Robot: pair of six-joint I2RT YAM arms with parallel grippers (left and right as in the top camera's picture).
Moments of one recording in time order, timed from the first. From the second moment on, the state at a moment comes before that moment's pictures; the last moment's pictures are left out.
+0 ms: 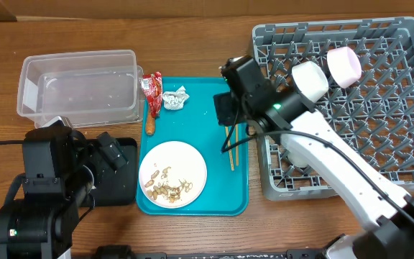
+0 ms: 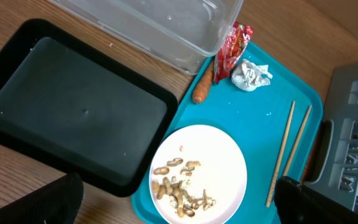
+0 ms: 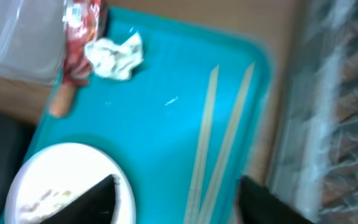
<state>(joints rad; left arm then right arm) 0.01 0.90 1.28 -1.29 -0.04 -0.58 0.62 1.67 1.49 -0.84 0.04 0.38</state>
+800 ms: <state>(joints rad) 0.01 0.90 1.28 -1.29 -0.04 -0.58 0.59 2.09 1.49 -0.85 -0.08 0.46</state>
